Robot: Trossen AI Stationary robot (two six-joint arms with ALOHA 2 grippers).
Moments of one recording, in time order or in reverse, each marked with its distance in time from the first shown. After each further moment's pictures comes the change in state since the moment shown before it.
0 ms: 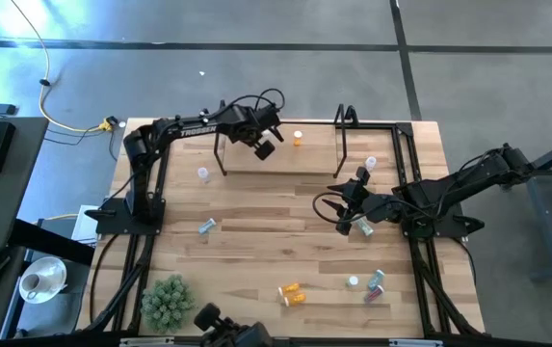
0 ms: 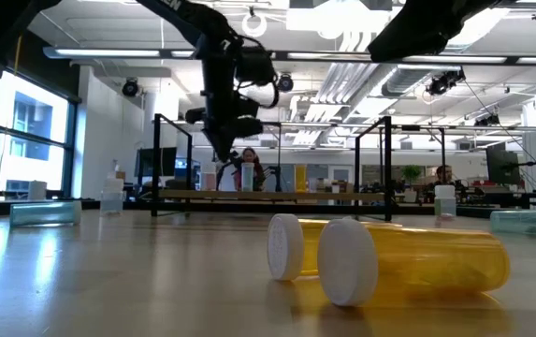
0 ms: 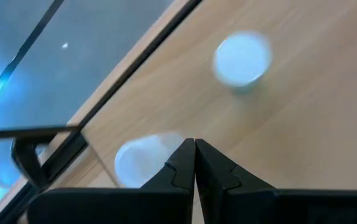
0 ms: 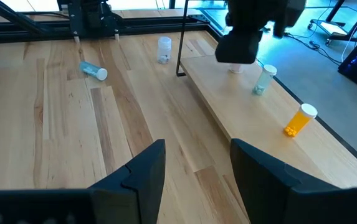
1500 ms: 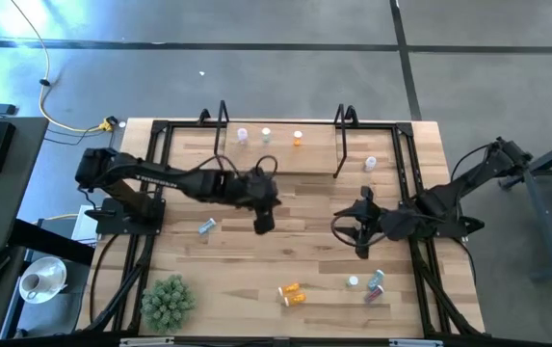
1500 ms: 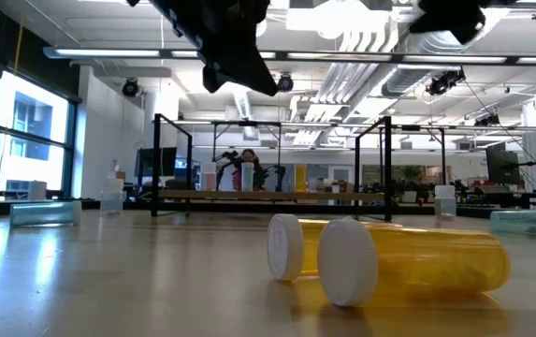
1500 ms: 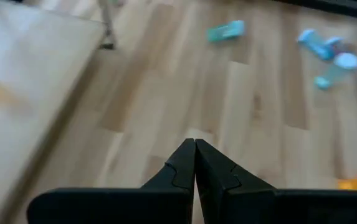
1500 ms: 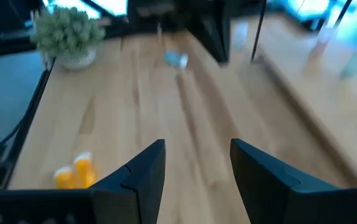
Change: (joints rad) left arm -0.545 -0.386 -0.506 0.679 0.253 -0.008; right arm 0.214 -0.067 0.003 -0.100 -0.116 0.210
